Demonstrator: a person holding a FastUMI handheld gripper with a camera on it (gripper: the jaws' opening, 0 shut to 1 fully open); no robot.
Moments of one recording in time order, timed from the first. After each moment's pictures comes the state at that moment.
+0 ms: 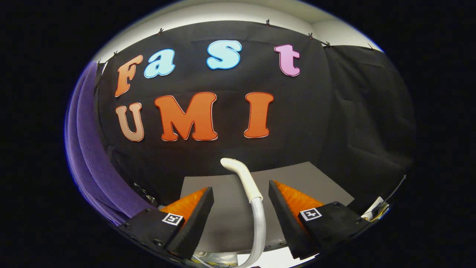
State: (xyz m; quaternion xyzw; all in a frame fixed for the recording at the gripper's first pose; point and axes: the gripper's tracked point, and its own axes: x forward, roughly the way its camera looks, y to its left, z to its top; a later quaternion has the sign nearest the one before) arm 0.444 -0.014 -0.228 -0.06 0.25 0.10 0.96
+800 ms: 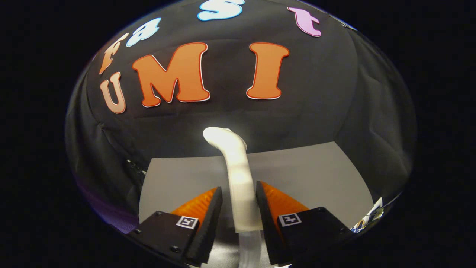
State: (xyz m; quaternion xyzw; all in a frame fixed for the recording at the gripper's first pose) arm 0.555 -0.031 -0.342 -0.09 0.40 0.10 0.91
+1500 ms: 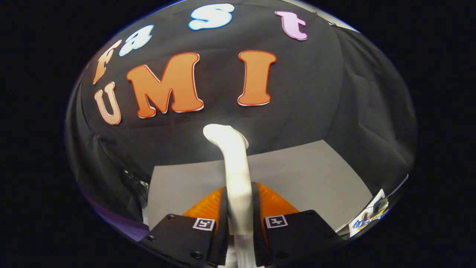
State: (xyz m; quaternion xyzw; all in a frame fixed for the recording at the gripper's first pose) arm 0.528 -0.027 -0.285 -0.04 0.33 0.06 0.94
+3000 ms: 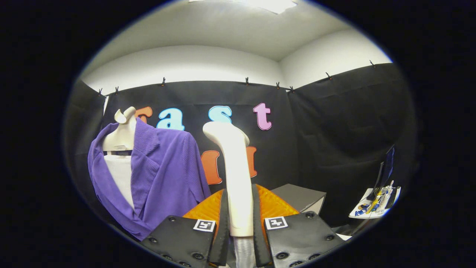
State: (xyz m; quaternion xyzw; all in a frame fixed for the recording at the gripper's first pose) arm 0.144 0.072 -0.058 0.01 0.01 0.01 1.00
